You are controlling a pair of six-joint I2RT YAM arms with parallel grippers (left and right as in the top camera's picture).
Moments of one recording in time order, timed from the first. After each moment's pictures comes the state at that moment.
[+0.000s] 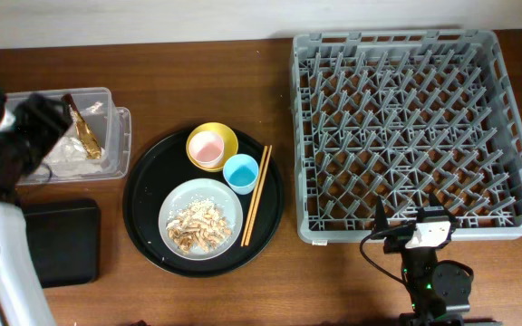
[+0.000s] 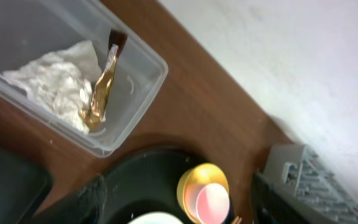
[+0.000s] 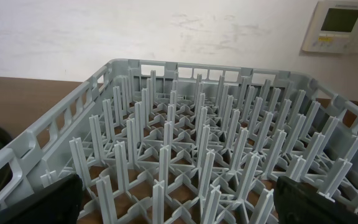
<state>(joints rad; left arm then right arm) 0.43 1.36 1.54 -0.95 0.30 -0.48 0.02 0.01 0.01 -0.08 0.00 -0.05</state>
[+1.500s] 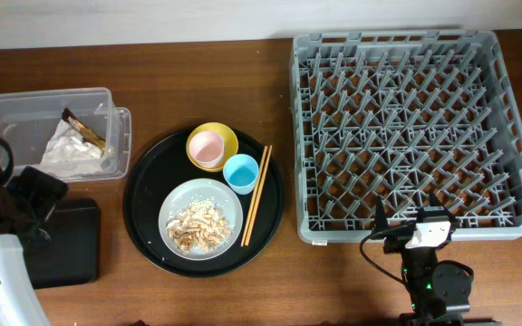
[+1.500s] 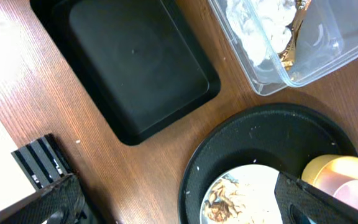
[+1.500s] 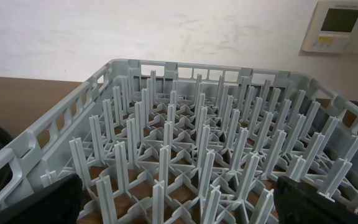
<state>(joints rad) 0.47 1.27 1.54 -1.48 -0.13 -0.63 0.02 0.01 0.01 -0.08 0.00 -0.05</state>
